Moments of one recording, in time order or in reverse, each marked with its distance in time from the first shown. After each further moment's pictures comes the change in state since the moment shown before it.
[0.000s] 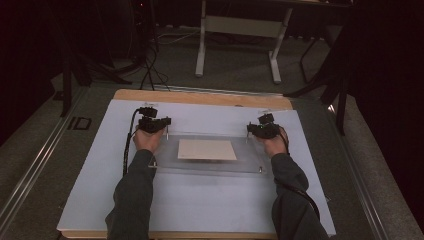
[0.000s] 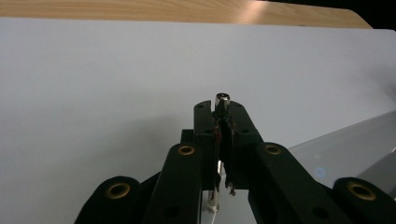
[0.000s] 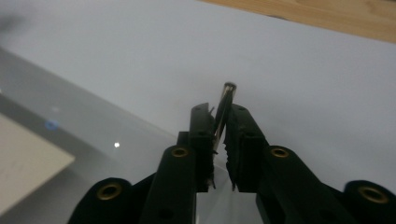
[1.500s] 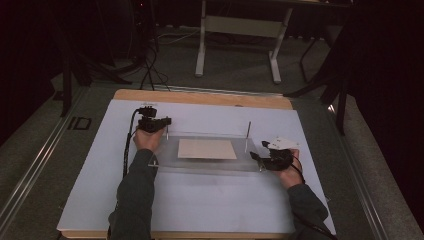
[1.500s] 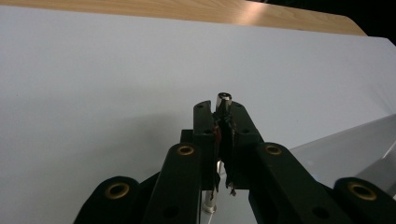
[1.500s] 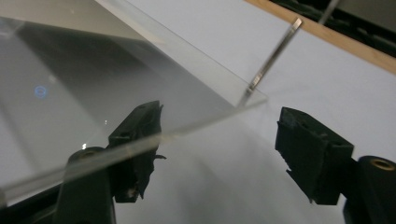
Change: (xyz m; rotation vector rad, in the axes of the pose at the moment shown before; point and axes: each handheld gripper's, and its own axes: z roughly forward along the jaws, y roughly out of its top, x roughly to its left) left arm 0.002 0.000 0.002 0.003 -0.018 -0.050; right arm 0.021 -0.081 -0.061 -0.160 0.055 -0.353
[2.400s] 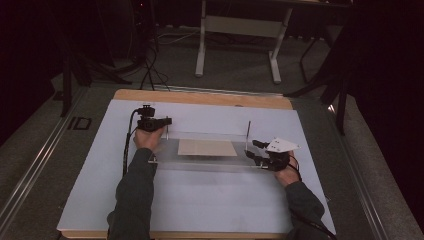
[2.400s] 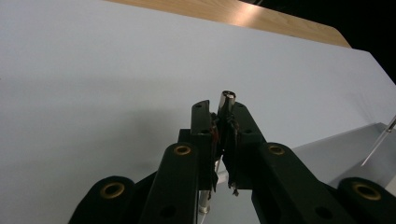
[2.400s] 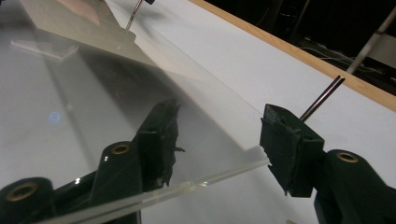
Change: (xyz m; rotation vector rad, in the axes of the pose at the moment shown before) left arm 0.007 0.001 0.001 0.014 -0.051 -0.083; right arm 0.006 0.005 0.002 -0.145 0.123 -0.066
